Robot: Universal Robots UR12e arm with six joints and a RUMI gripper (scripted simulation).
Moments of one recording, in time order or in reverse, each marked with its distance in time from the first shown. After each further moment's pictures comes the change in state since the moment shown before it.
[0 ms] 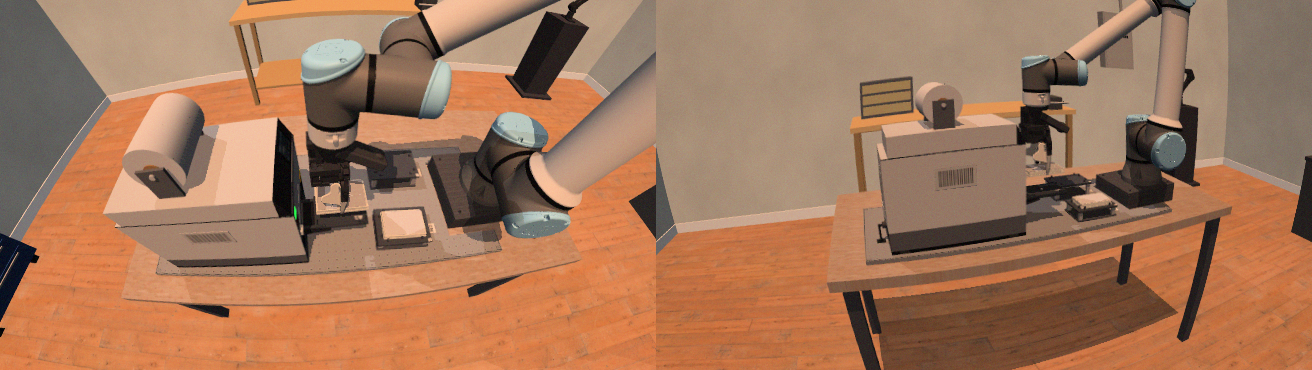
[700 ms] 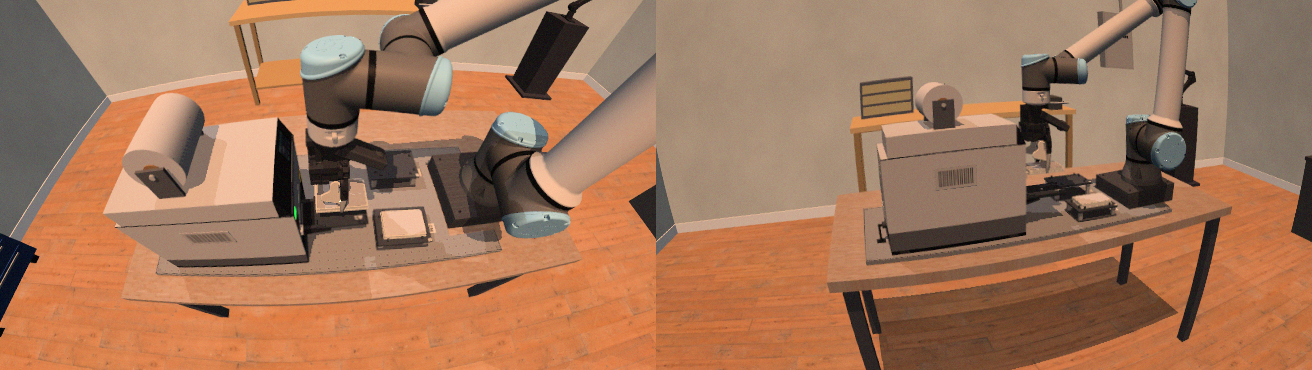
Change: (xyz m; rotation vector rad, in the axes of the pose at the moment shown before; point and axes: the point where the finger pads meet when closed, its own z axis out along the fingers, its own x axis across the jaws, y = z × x) arm 0.000 0.000 -0.006 0.001 0.000 0.023
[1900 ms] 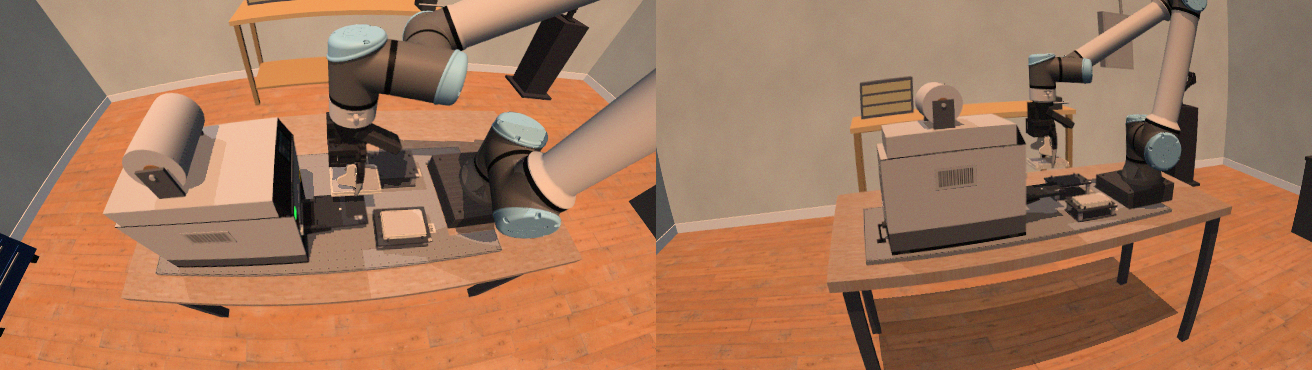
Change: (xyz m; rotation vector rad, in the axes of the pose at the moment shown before) arm -0.042 -0.041 -0.002 -0.003 -0.002 0.013
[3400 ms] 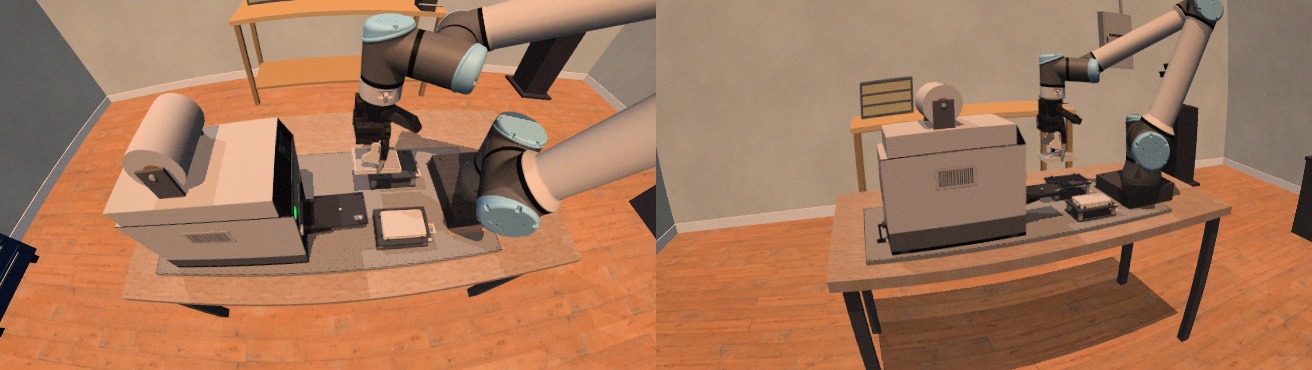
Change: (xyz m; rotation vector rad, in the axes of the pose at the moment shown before) arm -0.065 -0.067 0.000 0.001 -0.001 0.001
